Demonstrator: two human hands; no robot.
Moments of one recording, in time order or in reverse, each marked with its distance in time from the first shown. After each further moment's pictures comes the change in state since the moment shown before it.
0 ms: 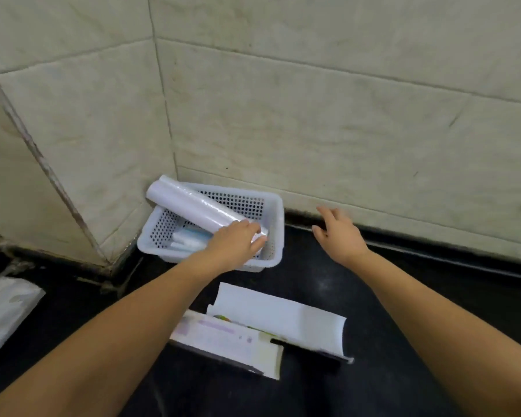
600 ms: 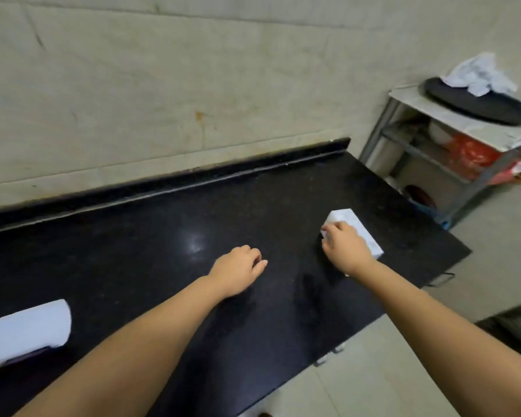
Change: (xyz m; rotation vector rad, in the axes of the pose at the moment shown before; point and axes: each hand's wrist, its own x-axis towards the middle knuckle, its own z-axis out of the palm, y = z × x) left_hand -0.031 0.467 0.243 -0.041 -0.439 0.571; right_hand -0.375 0.416 -0.093 -0.084 0.079 0.764
